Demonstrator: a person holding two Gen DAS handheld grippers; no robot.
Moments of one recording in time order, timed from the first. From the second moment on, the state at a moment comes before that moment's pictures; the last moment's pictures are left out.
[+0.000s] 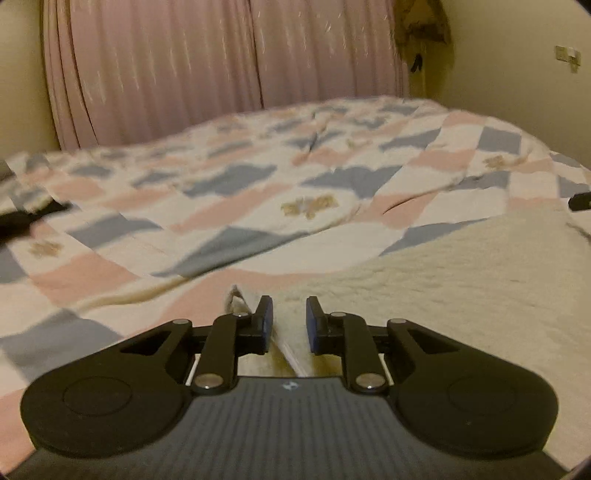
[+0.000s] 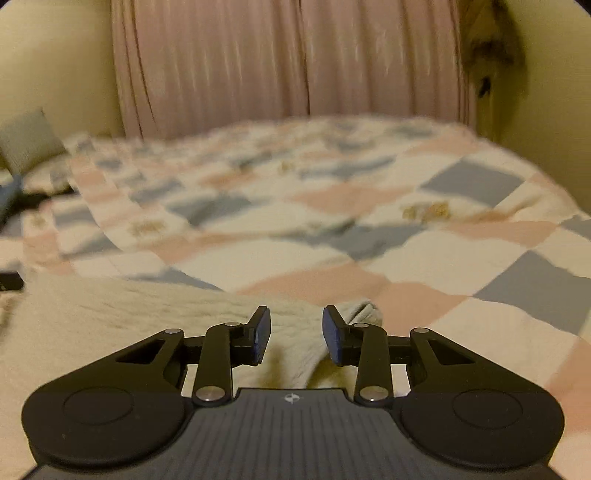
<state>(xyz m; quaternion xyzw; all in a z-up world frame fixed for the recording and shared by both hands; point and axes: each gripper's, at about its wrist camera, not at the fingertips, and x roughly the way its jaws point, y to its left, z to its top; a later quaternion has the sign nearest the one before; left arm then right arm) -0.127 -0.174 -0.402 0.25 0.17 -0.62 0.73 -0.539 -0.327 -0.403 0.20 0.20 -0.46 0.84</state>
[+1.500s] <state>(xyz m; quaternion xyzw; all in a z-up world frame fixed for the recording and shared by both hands) -0.282 0.018 -0.354 0.21 0.29 -0.52 0.78 -0.572 -0.092 -0.362 0.31 0.14 -0.50 0.79</state>
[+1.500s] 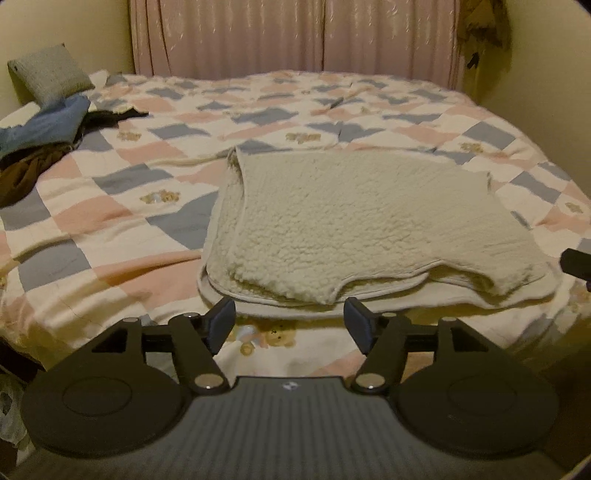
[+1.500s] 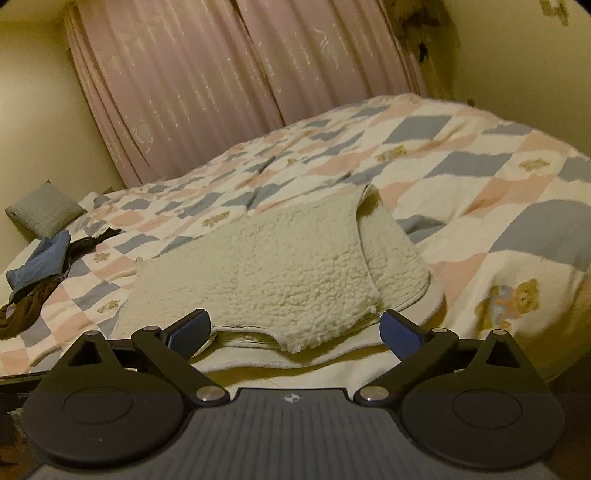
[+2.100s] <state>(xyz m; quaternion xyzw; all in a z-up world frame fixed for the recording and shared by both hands) -0.240 0.054 -0.380 0.12 0.38 -0.53 0.75 -0.564 -0.078 -0.373 0.29 0.17 -0.50 0.80</state>
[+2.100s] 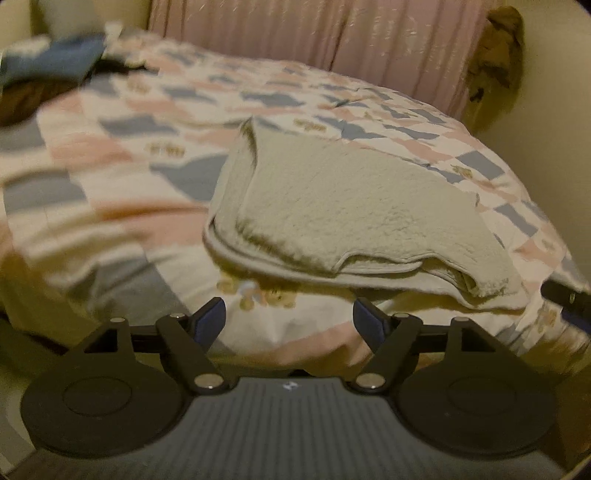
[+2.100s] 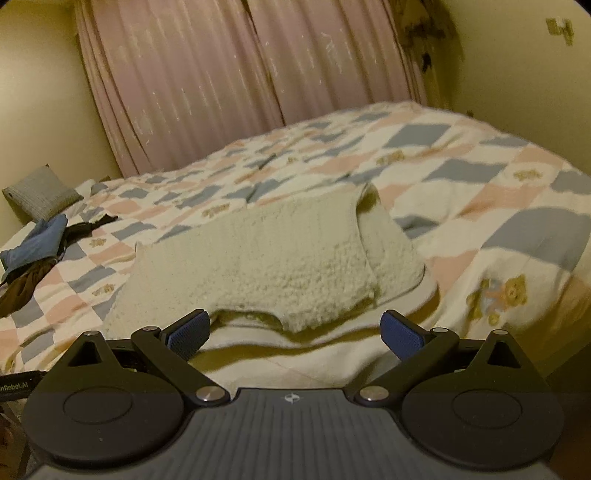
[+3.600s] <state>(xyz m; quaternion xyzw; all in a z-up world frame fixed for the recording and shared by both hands) -0.144 -0.043 -0.451 -0.03 0.49 -0.49 0.72 -0.541 -0.169 -0.403 0.28 0.24 -0.53 0.76</state>
